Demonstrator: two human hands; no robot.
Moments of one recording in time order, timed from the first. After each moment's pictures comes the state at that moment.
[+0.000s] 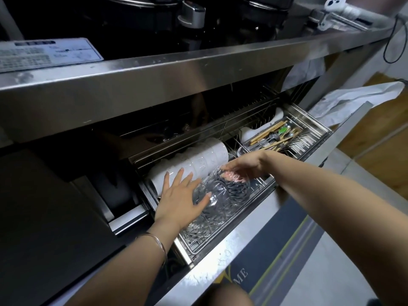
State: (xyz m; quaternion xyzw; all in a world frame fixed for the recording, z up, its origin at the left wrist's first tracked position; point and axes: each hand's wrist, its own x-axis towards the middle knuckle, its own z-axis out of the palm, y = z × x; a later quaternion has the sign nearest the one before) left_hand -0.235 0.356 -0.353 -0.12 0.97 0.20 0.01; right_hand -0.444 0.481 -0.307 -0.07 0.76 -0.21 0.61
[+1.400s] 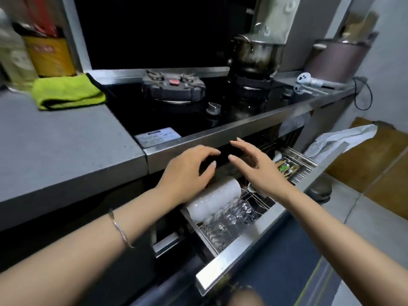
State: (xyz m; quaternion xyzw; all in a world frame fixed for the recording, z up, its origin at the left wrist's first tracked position) left_hand -0.150 0.310 -0.128 0.02 0.93 0.26 -0.24; right_hand -0.251 0.480 -0.124 -0.34 0.83 -0.45 0.04
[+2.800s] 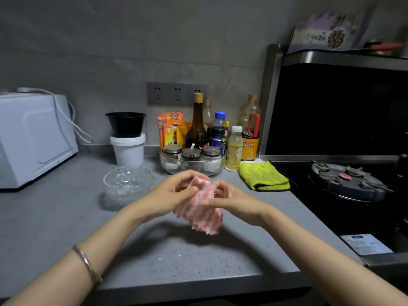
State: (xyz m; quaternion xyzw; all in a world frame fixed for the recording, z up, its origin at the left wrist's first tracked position) left_hand 0.178 0.014 0.016 -0.14 0.84 0.46 -0.27; right_hand -0.006 0.092 -0.009 -0.56 0.53 -0.46 0.44
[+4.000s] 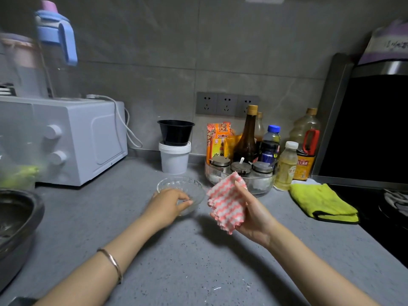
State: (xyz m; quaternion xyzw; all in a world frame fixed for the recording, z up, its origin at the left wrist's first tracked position) left_hand 0.257 -0.118 -0.039 -0.41 0.86 0.13 -0.26; right_hand 0.070 0.015 -0.002 -0.27 0.44 -0.60 0.61
